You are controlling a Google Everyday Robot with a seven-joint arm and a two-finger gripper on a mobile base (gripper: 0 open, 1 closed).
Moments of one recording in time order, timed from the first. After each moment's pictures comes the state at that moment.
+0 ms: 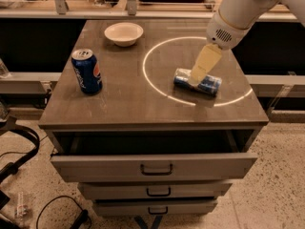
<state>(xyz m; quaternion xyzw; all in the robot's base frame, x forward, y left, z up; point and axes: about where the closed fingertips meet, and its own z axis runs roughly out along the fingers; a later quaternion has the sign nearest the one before) 0.609 -0.150 0.910 -0.51 0.84 0.02 0.19</state>
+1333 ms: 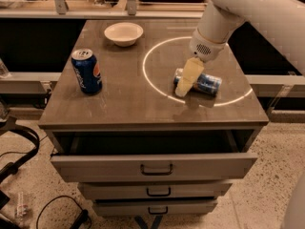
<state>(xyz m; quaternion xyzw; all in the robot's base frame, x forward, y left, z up) 0.623 -0.121 0.855 -0.52 0.84 0.05 0.14</state>
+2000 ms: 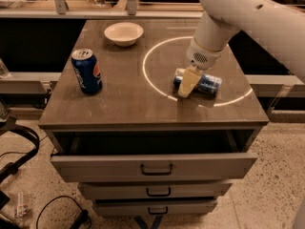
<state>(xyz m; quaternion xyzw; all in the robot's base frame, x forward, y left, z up) 0.613 -0.121 0.838 -0.52 0.85 0.03 0.12</state>
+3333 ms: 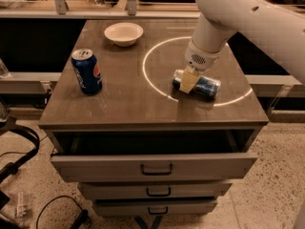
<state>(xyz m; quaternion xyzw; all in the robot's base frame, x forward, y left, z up) 0.613 -0.119 0.834 -0.51 0.85 0.02 0.12</state>
